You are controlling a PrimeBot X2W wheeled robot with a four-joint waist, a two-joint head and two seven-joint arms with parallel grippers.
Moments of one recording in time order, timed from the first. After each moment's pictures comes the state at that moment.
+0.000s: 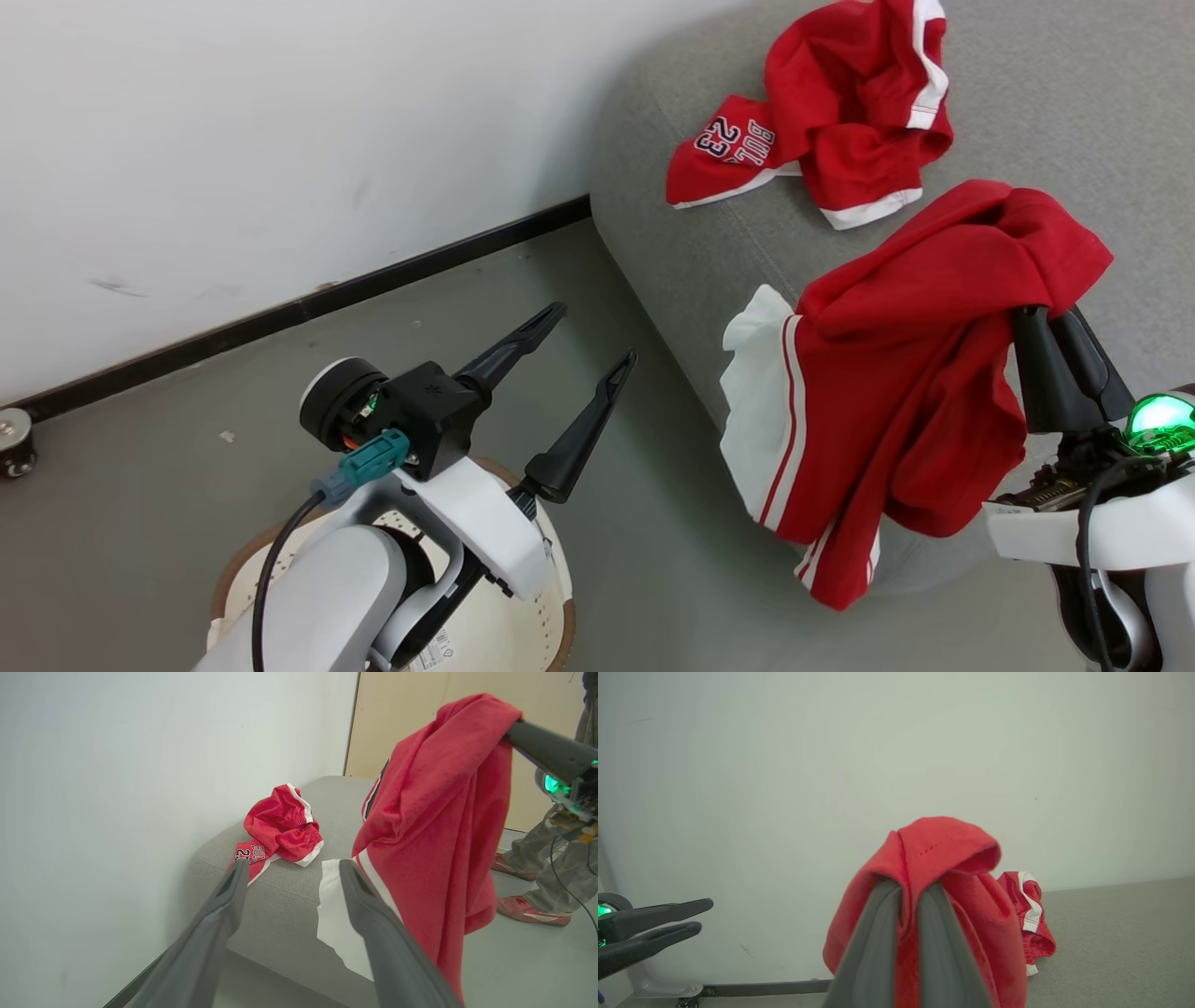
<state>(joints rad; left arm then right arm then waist) -0.46 0.23 -0.62 -0.10 -0.51 -0.02 0.04 -0.12 -0.16 0.02 -0.30 0.25 0.12 -0.26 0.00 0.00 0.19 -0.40</state>
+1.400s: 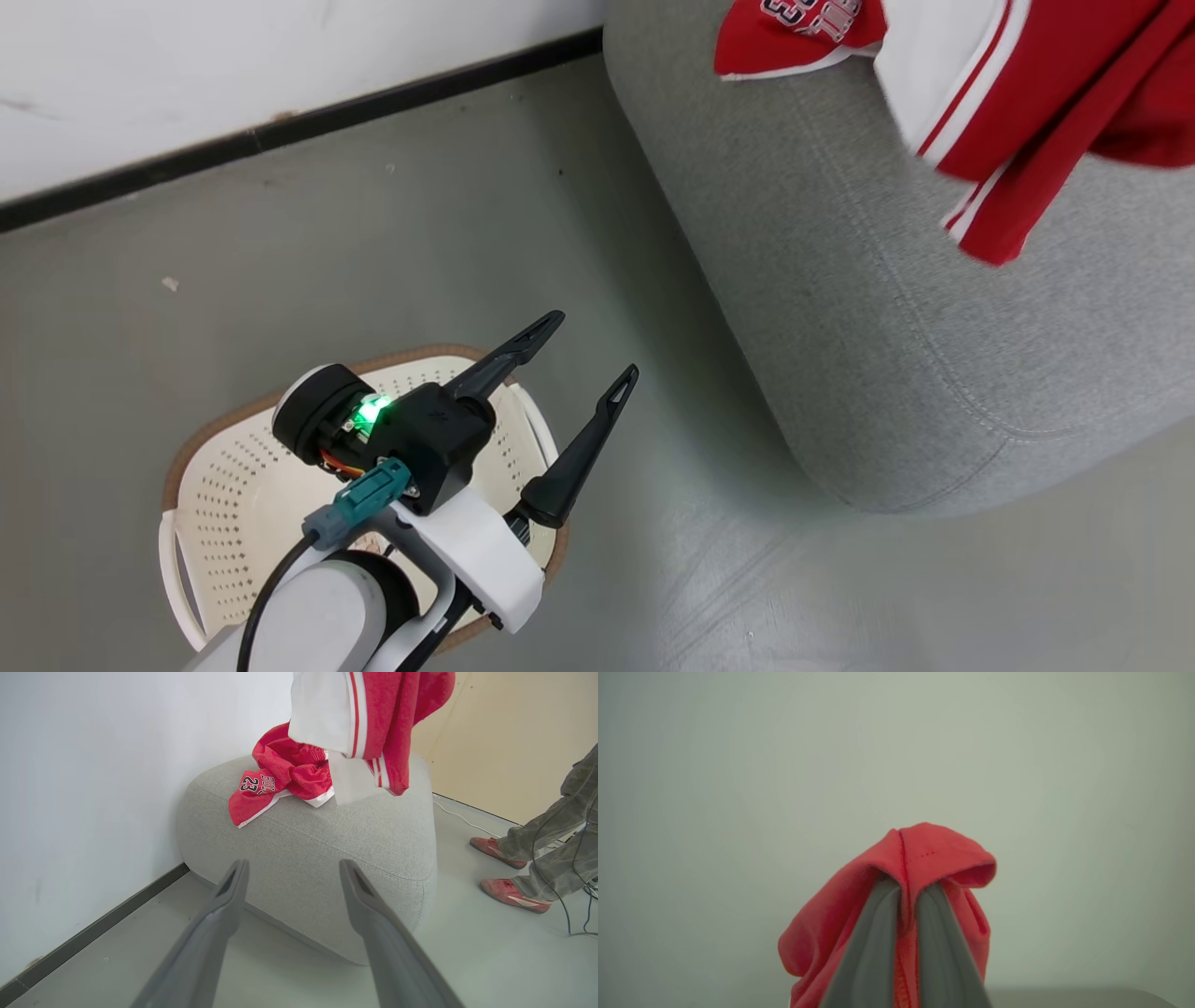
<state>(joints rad) -0.42 0.30 -0.63 -0.30 -0.46 0.05 0.17 -0.77 -0.41 -0.09 -0.04 0.30 0.12 -0.15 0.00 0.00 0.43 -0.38</state>
